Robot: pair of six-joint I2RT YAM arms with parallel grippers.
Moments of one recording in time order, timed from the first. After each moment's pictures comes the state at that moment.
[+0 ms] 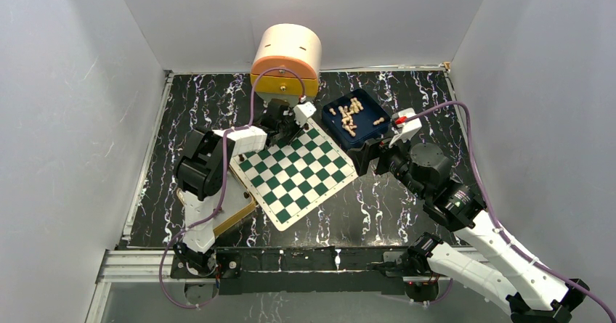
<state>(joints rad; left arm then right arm) -0.50 2.03 1.24 0.09 0.14 0.43 0.77 0.68 0.83 -0.35 0.18 0.26</state>
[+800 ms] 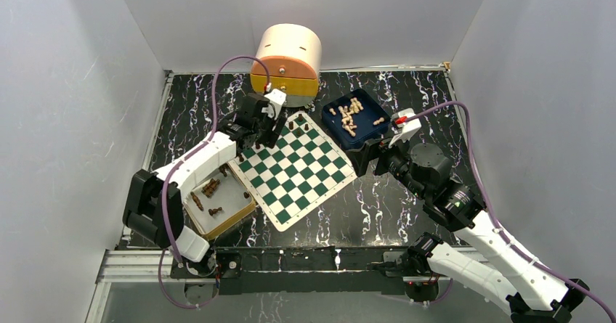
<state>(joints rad) -0.50 1.53 1.14 -0.33 -0.15 0.18 0.77 0.68 0.83 -0.35 0.16 0.28</state>
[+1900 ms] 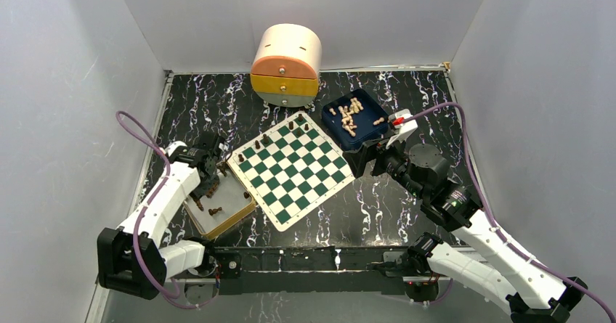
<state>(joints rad) -0.24 1.15 0.86 -1.11 -0.59 -1.05 0.77 0.68 0.80 -0.30 0.12 0.29</state>
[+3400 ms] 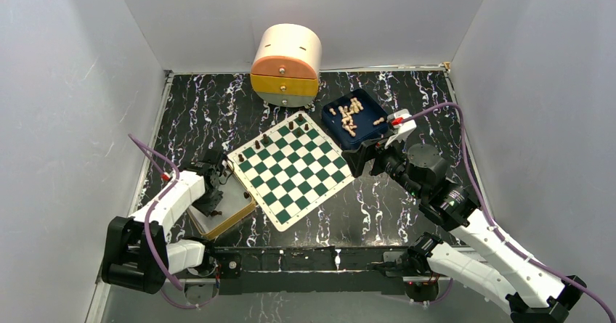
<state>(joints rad) -0.21 1.19 0.64 -1.01 -0.46 -1.24 0.77 0.69 0.79 -0.27 0.12 0.29</state>
